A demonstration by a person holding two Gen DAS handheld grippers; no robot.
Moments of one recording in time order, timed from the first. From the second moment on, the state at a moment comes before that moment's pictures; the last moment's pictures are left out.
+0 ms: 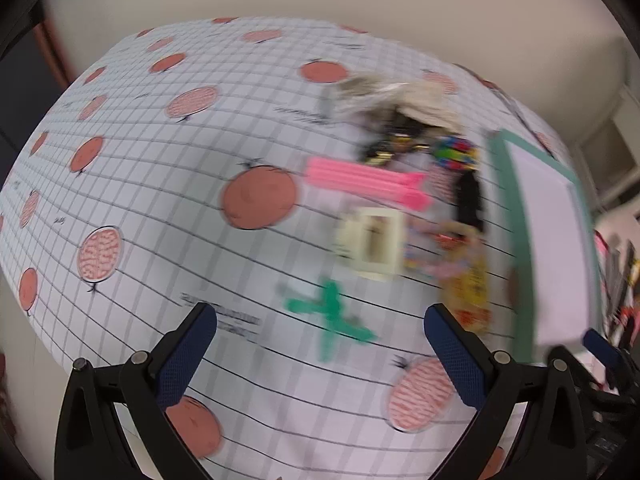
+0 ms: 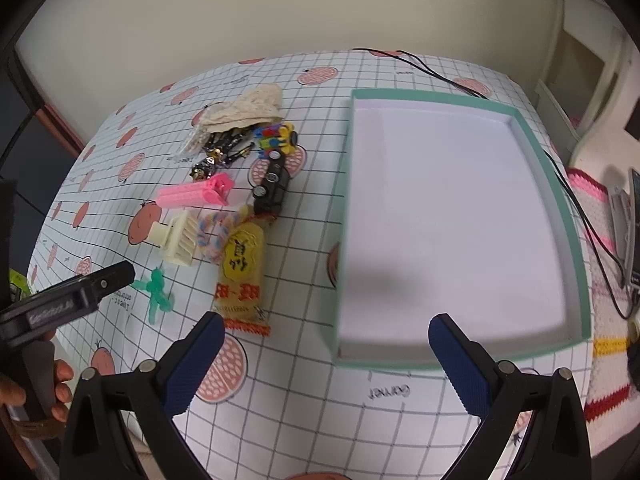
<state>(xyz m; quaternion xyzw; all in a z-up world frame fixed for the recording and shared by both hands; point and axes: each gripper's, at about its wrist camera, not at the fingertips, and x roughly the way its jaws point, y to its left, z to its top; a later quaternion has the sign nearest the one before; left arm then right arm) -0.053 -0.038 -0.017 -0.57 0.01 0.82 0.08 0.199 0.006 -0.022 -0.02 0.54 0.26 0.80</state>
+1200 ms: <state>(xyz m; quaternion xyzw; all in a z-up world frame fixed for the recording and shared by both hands) -0.067 -0.027 -0.064 -0.63 0.04 0.77 0.11 0.203 0.096 -0.067 -0.09 0.57 0.34 0.74</state>
